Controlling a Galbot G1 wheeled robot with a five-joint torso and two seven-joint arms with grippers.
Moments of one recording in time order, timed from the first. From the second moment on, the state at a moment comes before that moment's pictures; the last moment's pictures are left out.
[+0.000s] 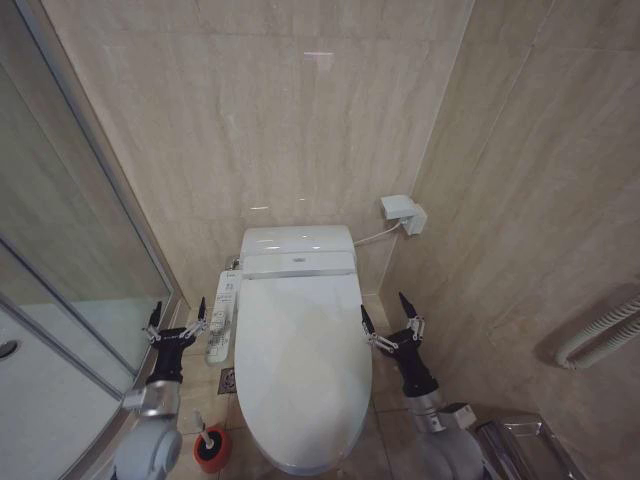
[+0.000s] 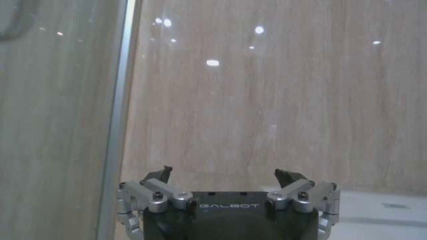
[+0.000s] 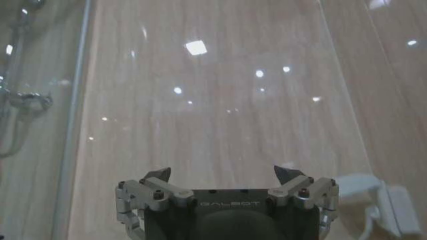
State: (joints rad) left arm 1.28 -1.13 -0.47 -1.71 -0.44 -0.45 -0.12; right arm -1.35 1.17 0.30 1.81 0.39 0.68 -0.06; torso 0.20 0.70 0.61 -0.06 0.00
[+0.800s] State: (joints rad) left arm 0.65 -1.03 -0.26 -1.00 -0.50 -0.53 0.17; right arm -1.31 1.27 0.37 1.76 0.43 0.66 -0.06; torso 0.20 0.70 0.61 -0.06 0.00
